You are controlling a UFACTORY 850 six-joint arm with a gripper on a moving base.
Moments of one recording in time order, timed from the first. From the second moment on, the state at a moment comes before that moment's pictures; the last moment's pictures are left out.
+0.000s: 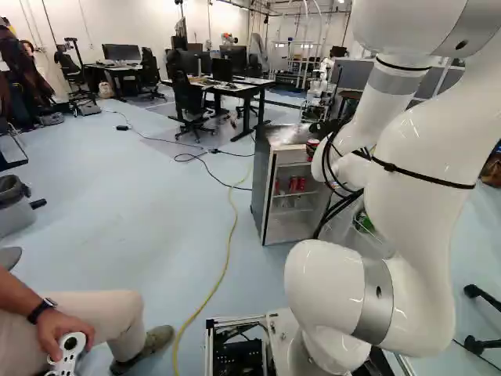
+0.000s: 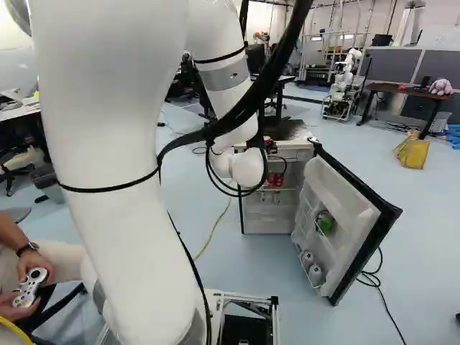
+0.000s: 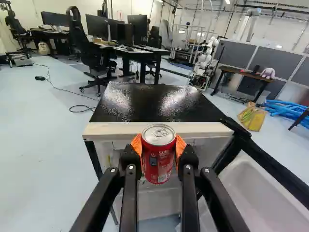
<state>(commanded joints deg) -28.5 -12.8 -32.6 -23.0 58.1 0.0</state>
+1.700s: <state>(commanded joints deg) -24.5 -18.1 -48.1 -23.0 48.2 0.0</state>
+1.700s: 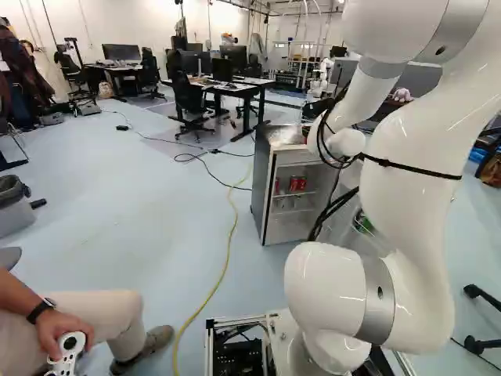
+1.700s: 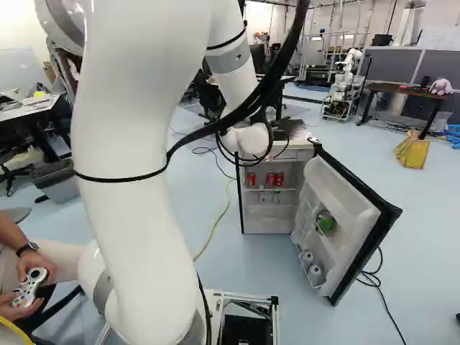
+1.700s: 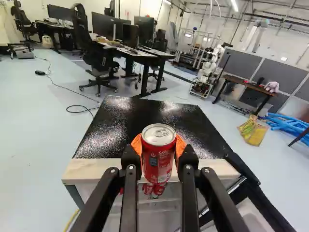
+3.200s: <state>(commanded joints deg) -22.0 -29.0 -61.6 -10.0 45.6 0.0</state>
